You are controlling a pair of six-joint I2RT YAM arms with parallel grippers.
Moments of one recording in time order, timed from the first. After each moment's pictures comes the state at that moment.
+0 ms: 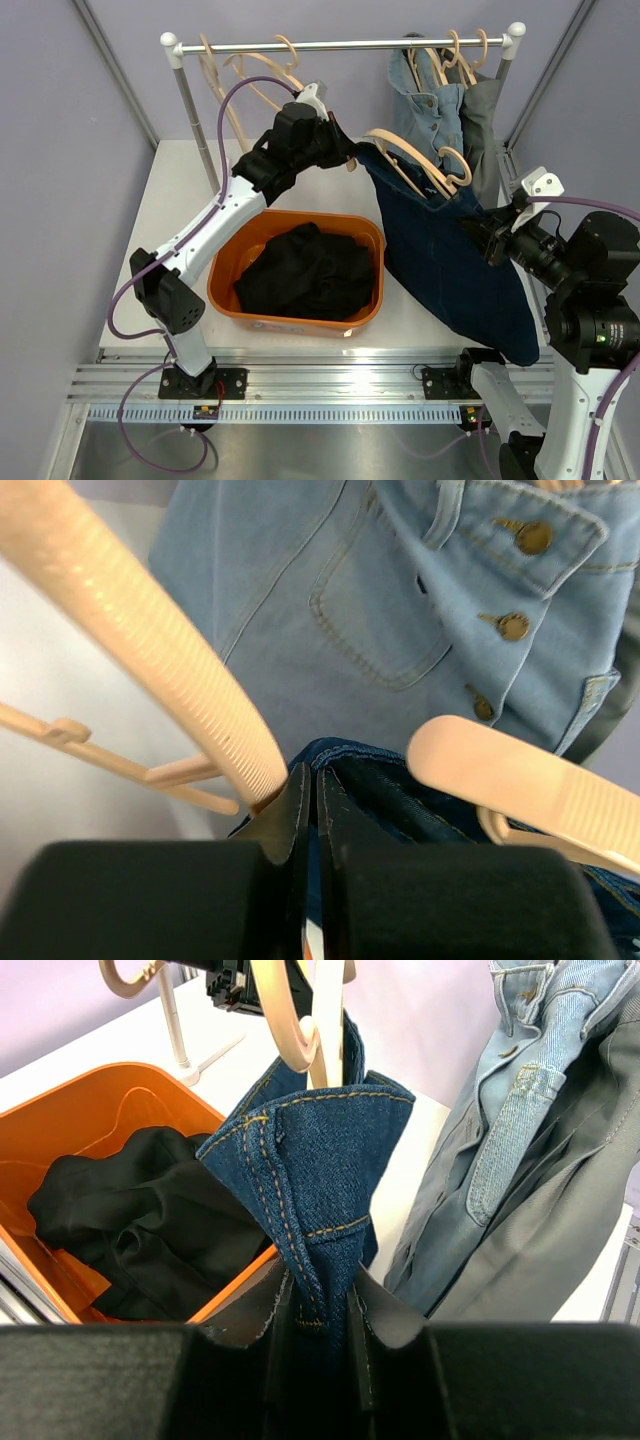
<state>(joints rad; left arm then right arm) -0.65 1.76 1.86 -0.40 0.04 -0.70 -0.07 0.76 1.50 -0.91 -0.67 -0.21</state>
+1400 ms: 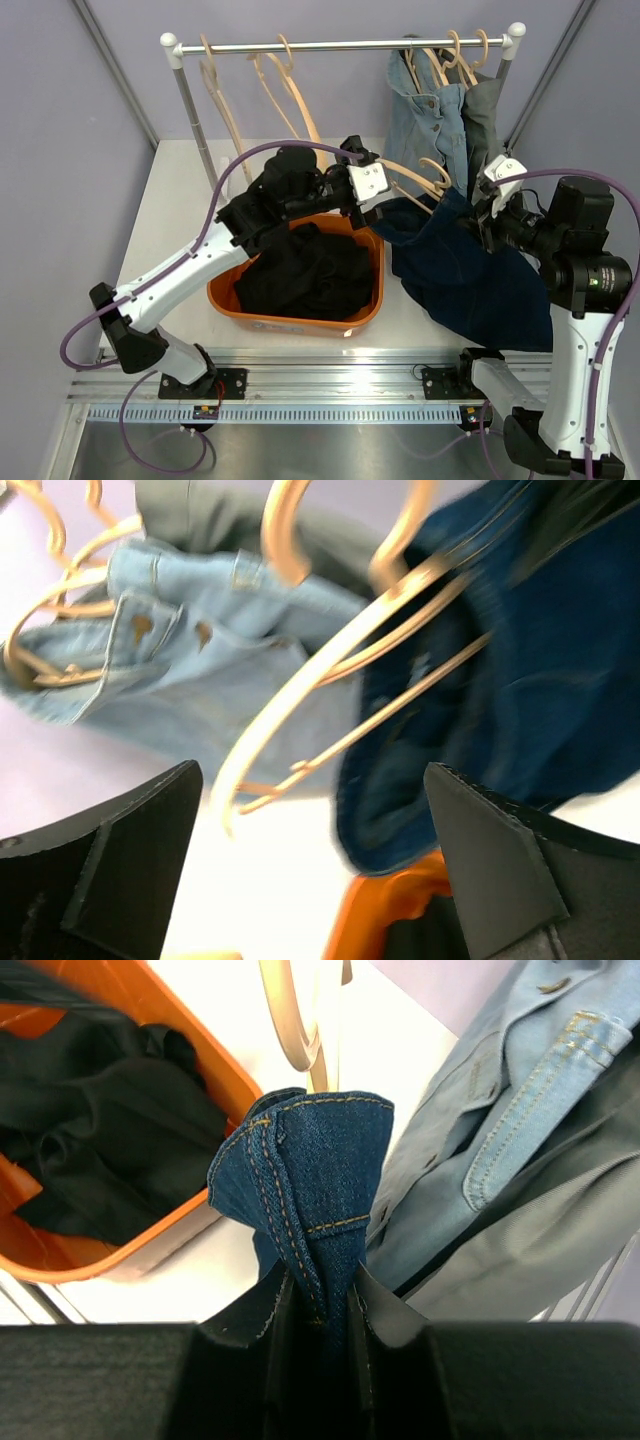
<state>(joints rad) -0.92 1.45 1.62 -0.25 0.30 0.48 -0.07 0.93 1.55 -1.07 -0.66 -0.52</state>
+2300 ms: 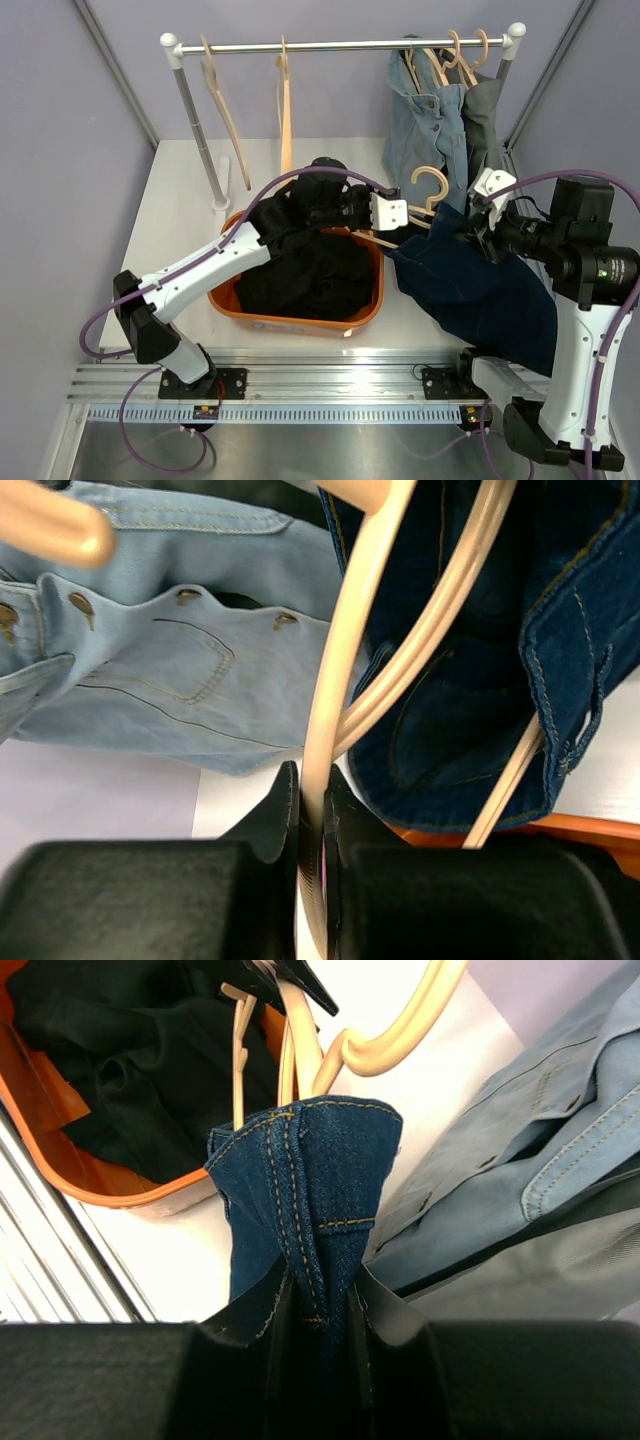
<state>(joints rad) -0.95 1.57 1.61 -0.34 0.29 0.73 -0.08 0.98 1.67 -1.33 -0.78 -0.79</state>
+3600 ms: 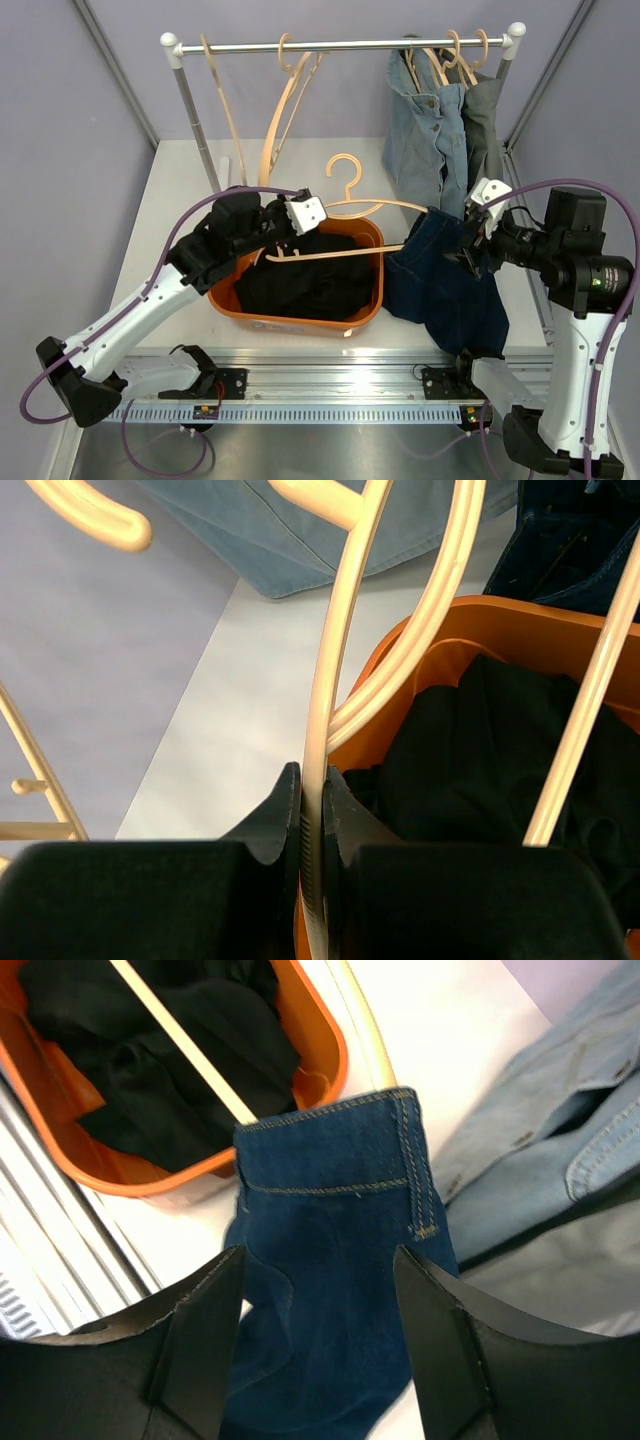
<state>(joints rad) -0.76 1.10 1.15 -0.35 0.15 0.57 -0.08 0.94 1.57 -1.33 -0.76 -0.77</state>
